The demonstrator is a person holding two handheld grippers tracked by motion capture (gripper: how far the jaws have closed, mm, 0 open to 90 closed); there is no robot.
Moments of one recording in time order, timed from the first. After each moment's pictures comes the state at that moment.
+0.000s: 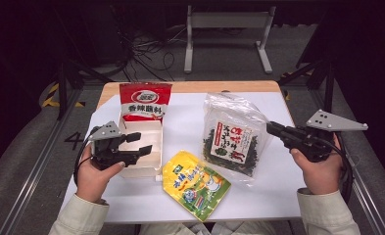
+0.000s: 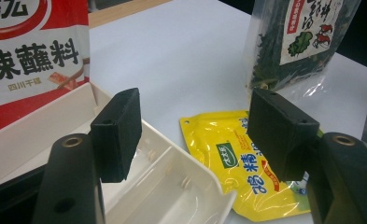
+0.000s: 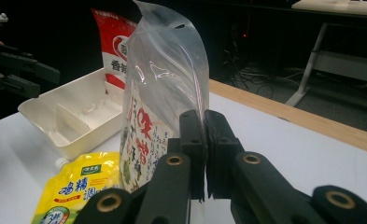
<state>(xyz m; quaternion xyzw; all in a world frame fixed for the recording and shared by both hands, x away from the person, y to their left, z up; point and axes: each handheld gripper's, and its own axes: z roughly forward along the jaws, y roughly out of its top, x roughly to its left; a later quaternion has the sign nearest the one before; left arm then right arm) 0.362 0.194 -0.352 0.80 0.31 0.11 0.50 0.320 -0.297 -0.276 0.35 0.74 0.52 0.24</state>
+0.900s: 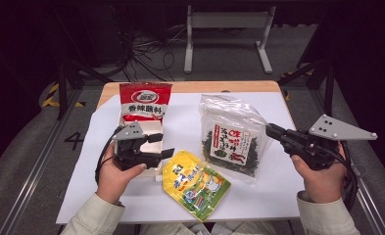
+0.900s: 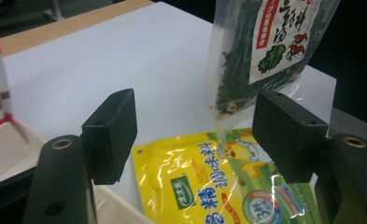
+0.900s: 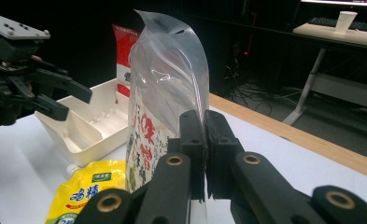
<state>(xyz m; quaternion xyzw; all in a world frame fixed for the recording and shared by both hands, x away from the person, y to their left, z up) 0.362 0.136 -0.350 0.81 0.27 0.07 0.52 0.295 -0.284 -0.261 0.31 0.74 0.53 0.27</state>
